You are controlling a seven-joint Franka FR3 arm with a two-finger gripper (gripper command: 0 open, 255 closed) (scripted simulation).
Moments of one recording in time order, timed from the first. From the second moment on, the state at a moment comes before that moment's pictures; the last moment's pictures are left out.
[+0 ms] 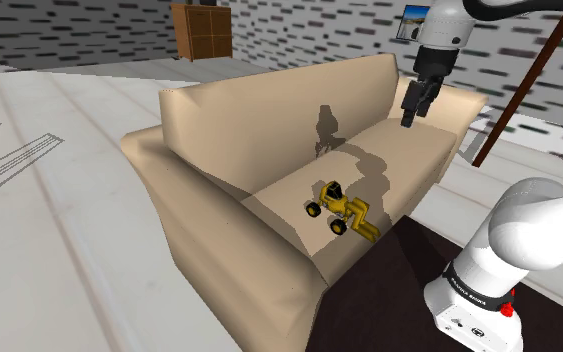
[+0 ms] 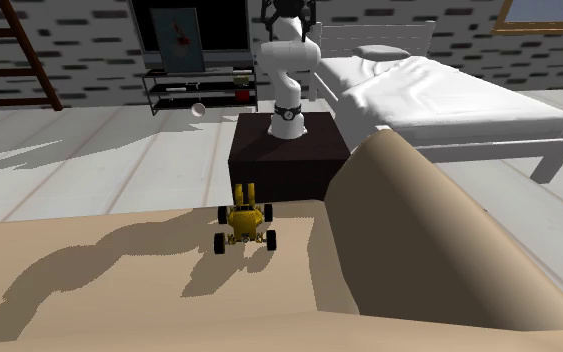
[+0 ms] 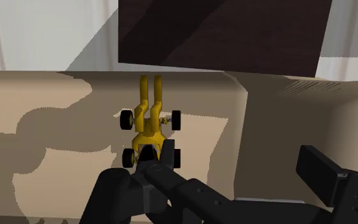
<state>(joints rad) 0.01 -0.83 -0.03 -2.38 -0.06 1.52 -0.05</state>
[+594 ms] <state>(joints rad) -0.02 -0.81 -0.10 -2.58 -0.12 1.75 -0.10</state>
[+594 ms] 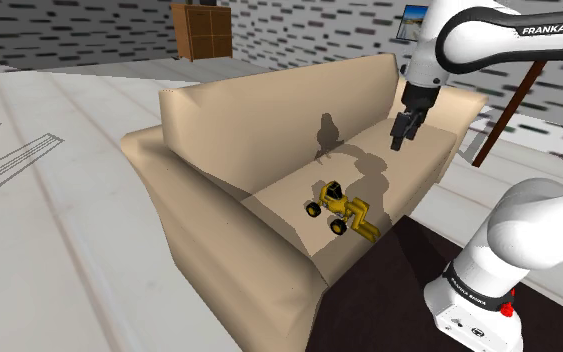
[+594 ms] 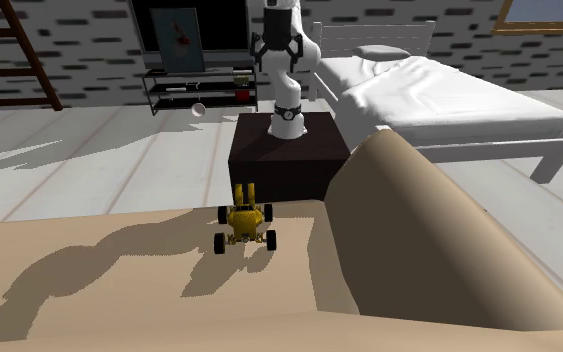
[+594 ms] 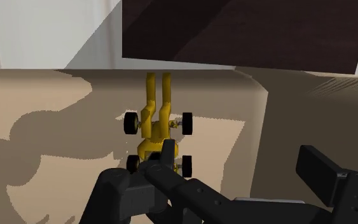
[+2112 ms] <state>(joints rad) -0.08 -0.04 -0.37 -2.77 -0.16 2.75 -0.33</state>
